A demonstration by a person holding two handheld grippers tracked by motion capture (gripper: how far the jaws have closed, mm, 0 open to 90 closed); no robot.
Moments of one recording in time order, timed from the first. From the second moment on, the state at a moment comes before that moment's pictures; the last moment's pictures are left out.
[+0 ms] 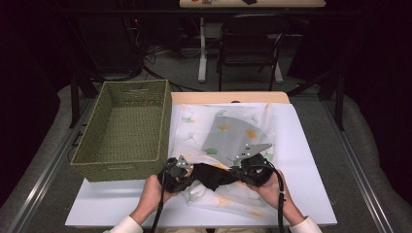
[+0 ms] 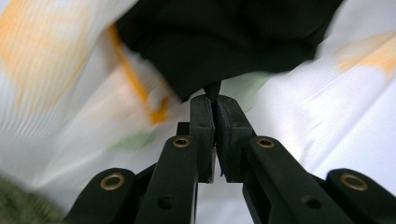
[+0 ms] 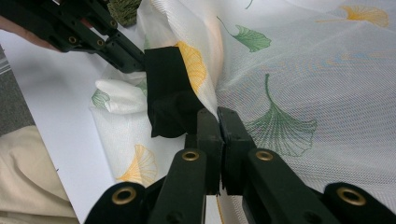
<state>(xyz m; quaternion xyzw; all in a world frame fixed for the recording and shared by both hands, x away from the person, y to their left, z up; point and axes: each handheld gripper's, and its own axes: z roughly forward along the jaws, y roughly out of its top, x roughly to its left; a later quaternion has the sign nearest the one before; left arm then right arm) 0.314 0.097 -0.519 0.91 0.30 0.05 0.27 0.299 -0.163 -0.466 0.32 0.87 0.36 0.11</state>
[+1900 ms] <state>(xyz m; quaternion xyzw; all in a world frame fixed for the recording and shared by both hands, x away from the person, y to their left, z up) 0.337 0.024 -0.526 0.87 0.32 0.12 0.34 0.299 -0.163 -0.467 0.33 0.86 0.36 0.10</state>
